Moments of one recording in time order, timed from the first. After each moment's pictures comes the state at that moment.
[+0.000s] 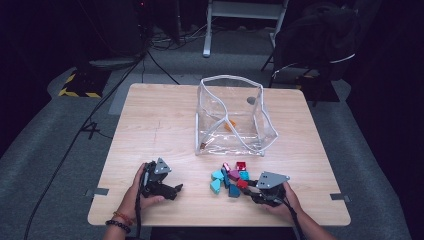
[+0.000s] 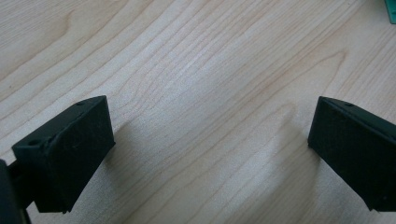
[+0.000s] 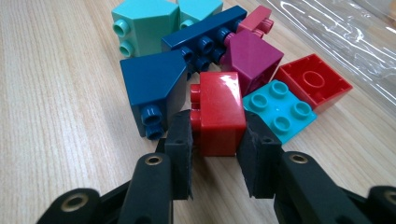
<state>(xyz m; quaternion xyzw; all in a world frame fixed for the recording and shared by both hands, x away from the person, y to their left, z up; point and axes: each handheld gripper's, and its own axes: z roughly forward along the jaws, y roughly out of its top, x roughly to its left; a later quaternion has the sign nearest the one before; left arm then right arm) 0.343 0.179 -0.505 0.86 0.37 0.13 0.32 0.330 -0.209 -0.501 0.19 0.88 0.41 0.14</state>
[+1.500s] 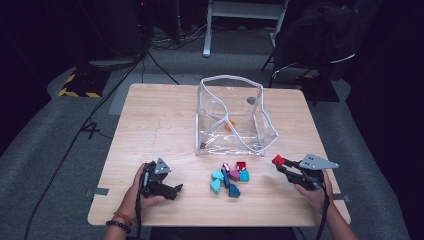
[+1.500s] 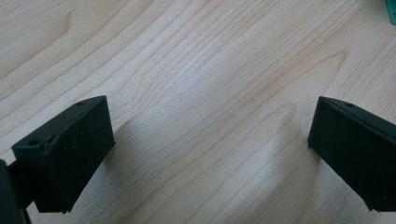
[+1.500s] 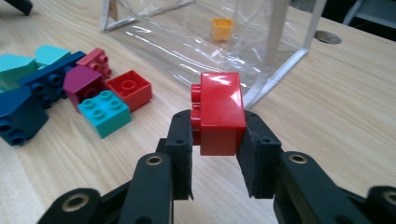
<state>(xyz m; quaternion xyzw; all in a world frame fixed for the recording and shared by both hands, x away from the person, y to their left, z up) 0.343 0.179 -0.505 0.86 0.37 0.13 0.32 0.358 -0.311 -0.465 0.31 0.81 0.45 0.22</state>
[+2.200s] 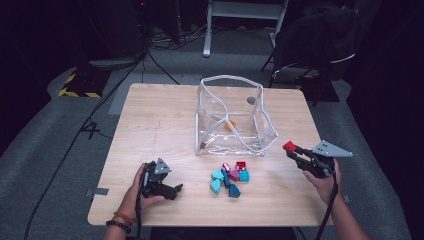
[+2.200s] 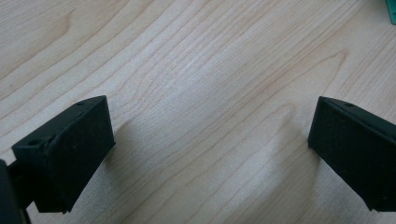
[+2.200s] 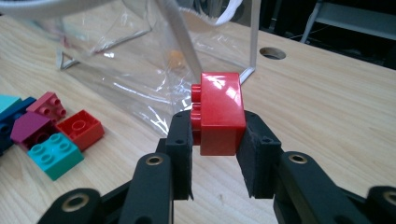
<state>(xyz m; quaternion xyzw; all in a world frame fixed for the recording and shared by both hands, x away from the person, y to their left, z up) 0.343 0.179 -0.505 0.86 0.37 0.13 0.32 0.381 -0.334 -0.438 0.36 0.77 0.47 0.25</state>
